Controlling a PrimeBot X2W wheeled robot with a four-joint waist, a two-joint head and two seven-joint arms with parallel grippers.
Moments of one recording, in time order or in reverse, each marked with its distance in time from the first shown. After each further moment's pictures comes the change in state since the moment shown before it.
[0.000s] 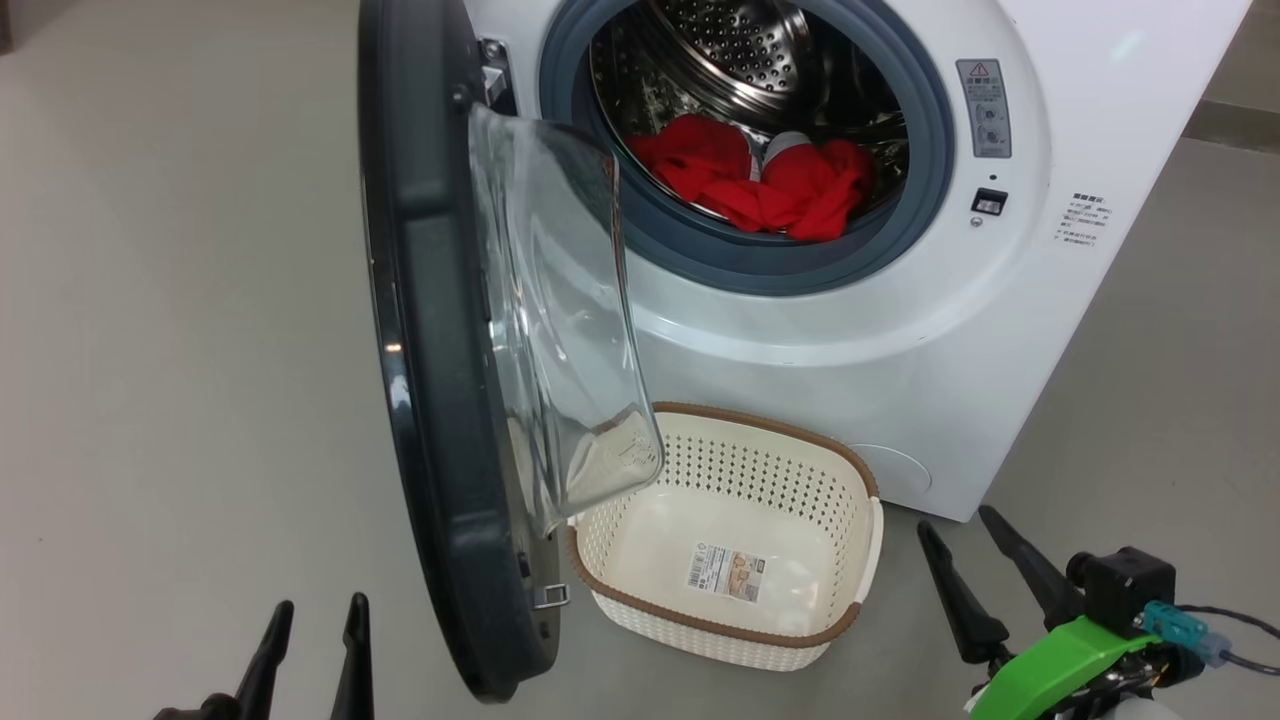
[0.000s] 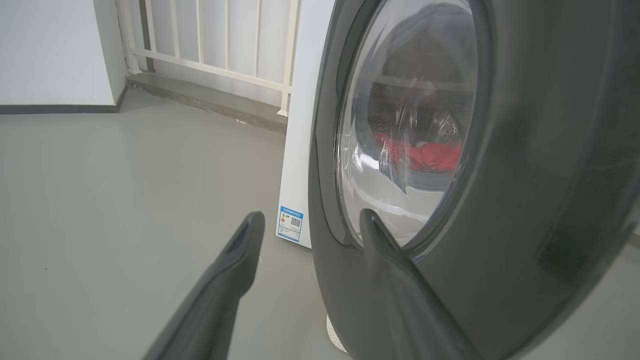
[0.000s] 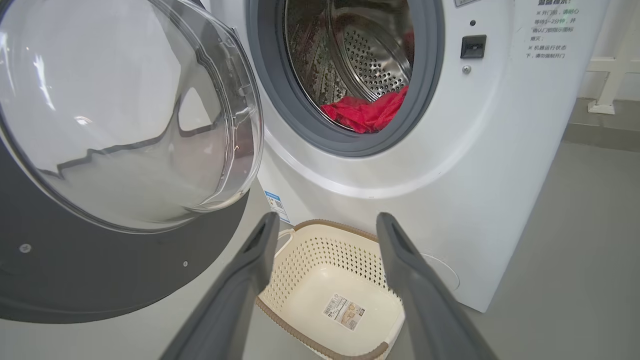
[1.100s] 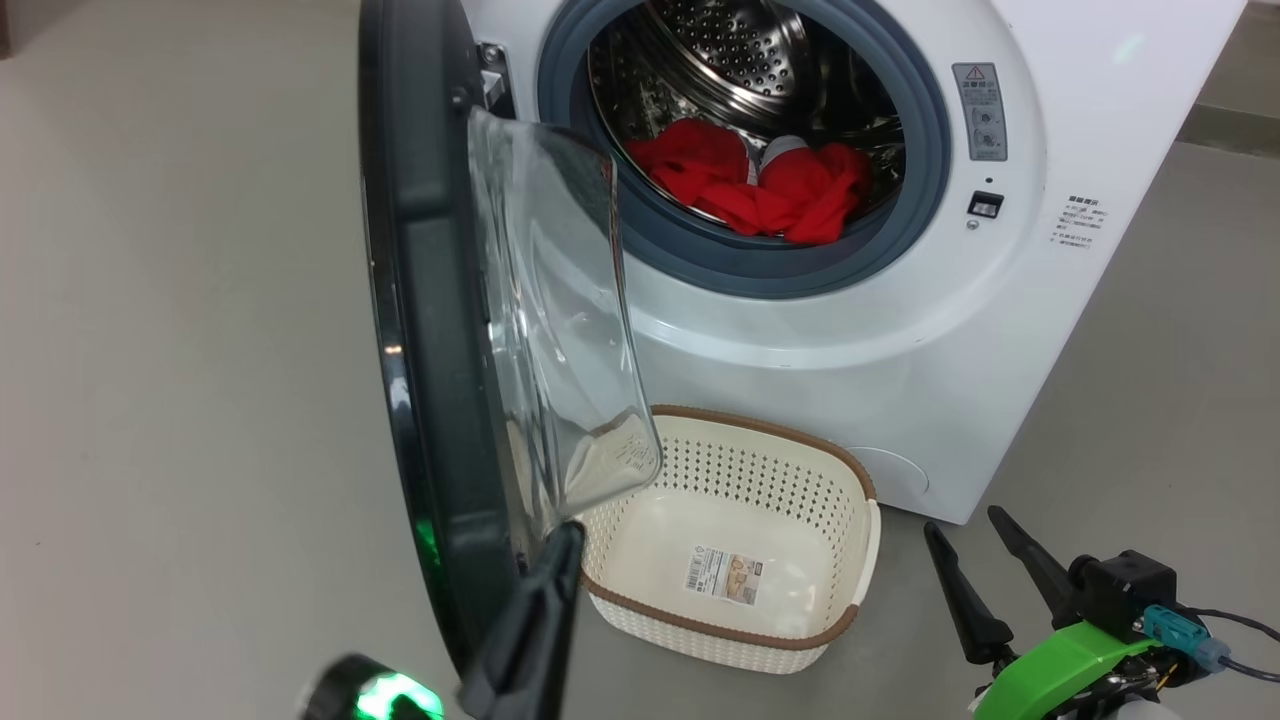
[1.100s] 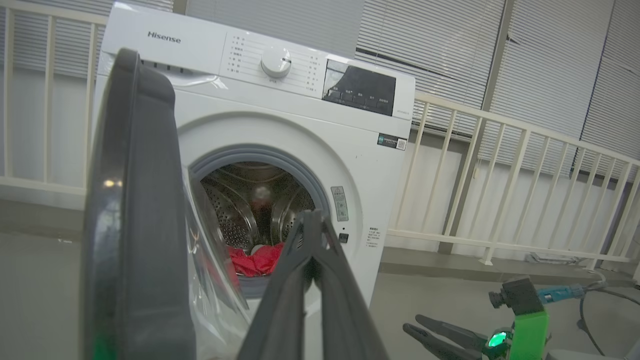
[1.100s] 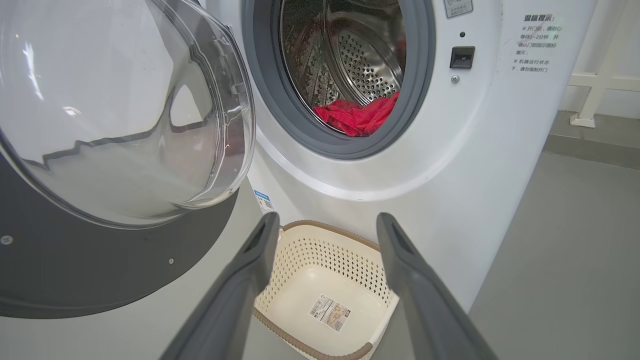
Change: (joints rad) left arm -0.004 0.004 -0.365 -0.500 0.021 0.038 -0.005; right arm 0.014 0.018 -0.044 -0.001 -0.076 0.000 0.000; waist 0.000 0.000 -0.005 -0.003
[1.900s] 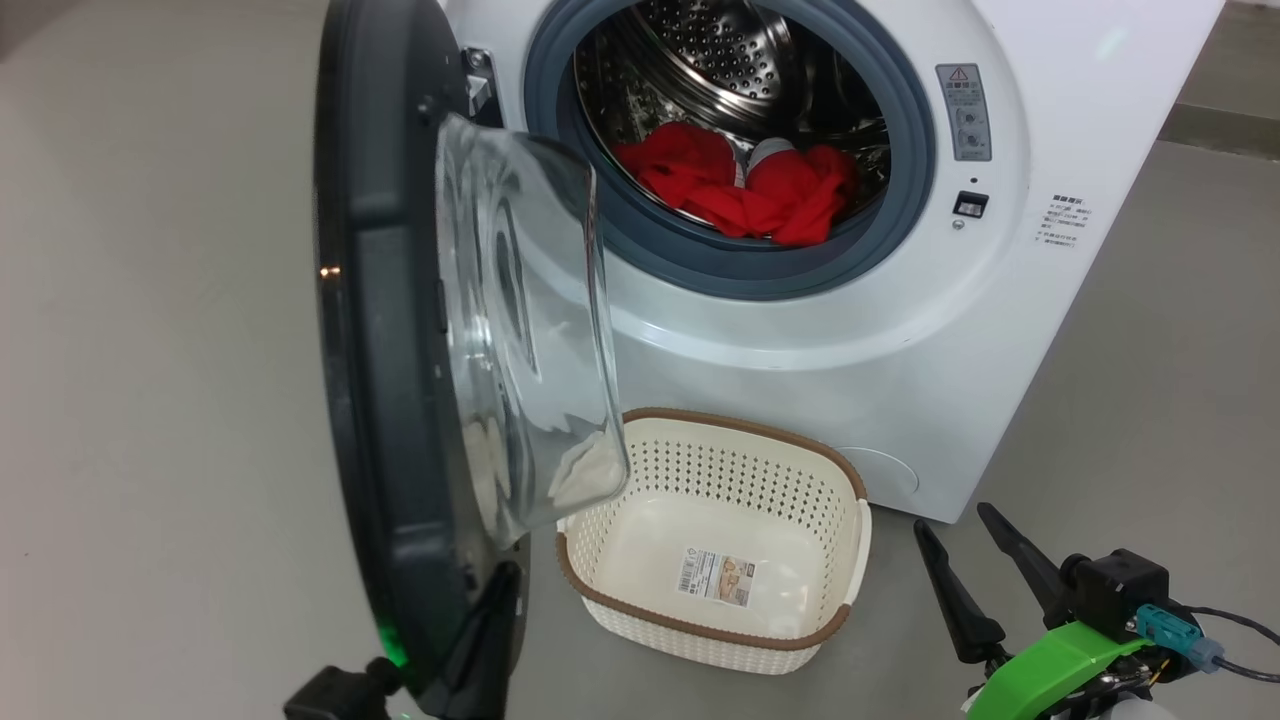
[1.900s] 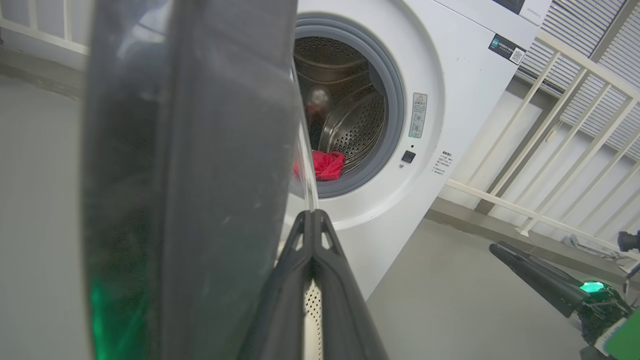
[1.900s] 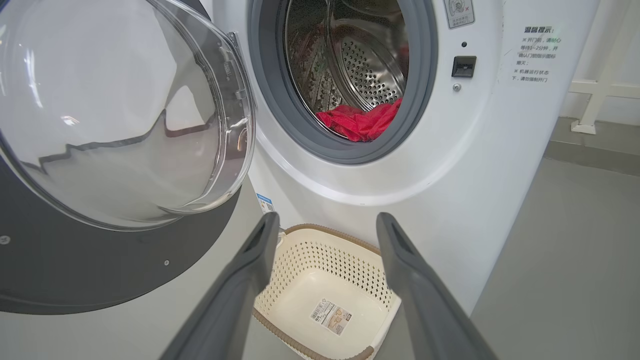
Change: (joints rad) left arm -0.056 0.001 0.025 0.421 -0.182 0.033 0.001; right arm 0.000 0.002 0.014 -0.016 -0.007 0.000 0.000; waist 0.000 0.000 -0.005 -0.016
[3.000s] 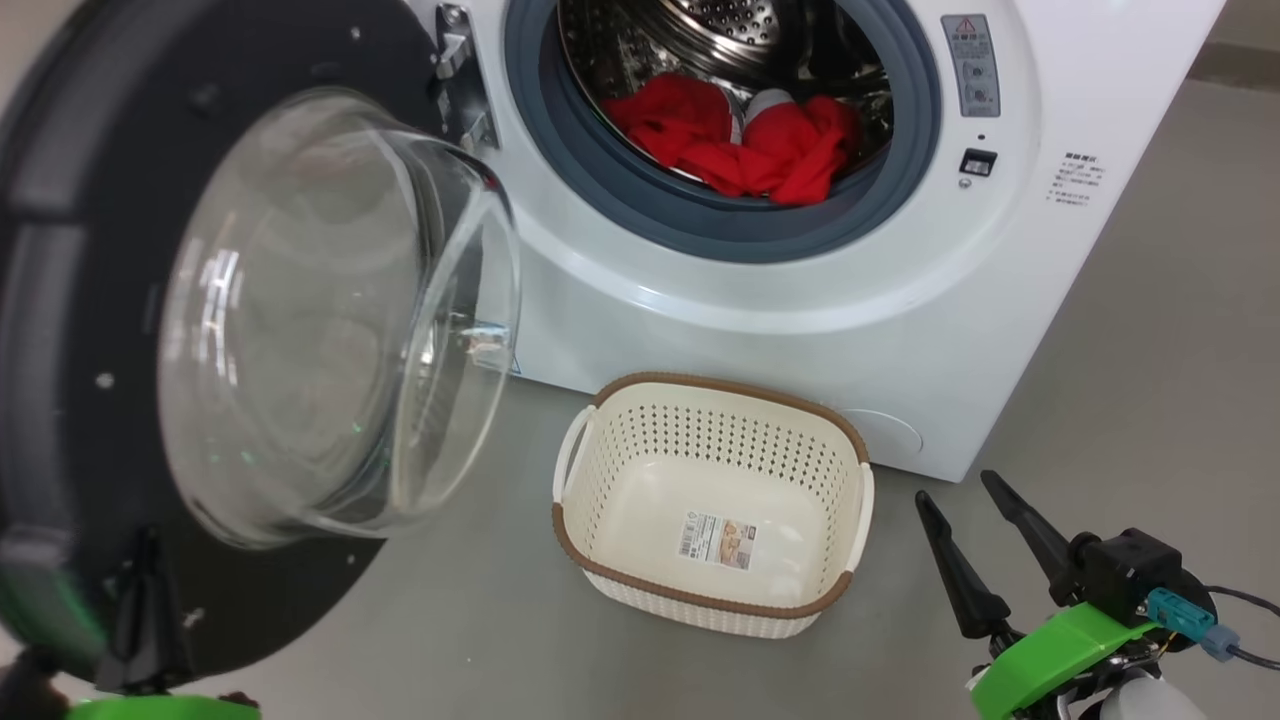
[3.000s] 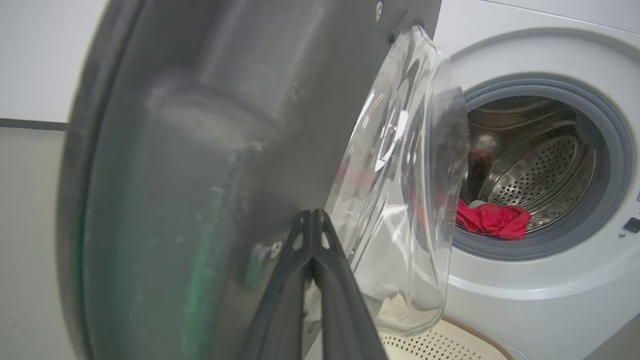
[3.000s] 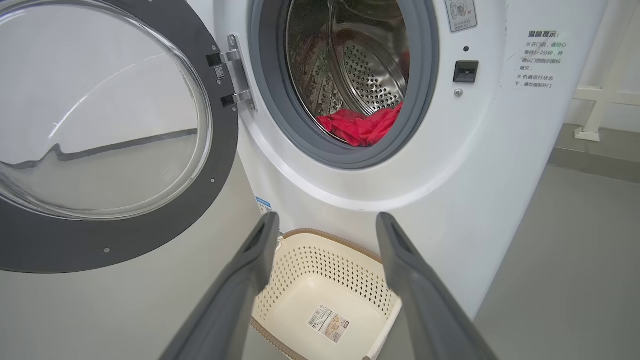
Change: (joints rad) left arm -0.052 0.040 0.506 0.086 0.052 -0.020 0.000; right arm -0.007 -0.017 -0.007 -0.075 -0.029 0.000 0.000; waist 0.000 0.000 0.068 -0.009
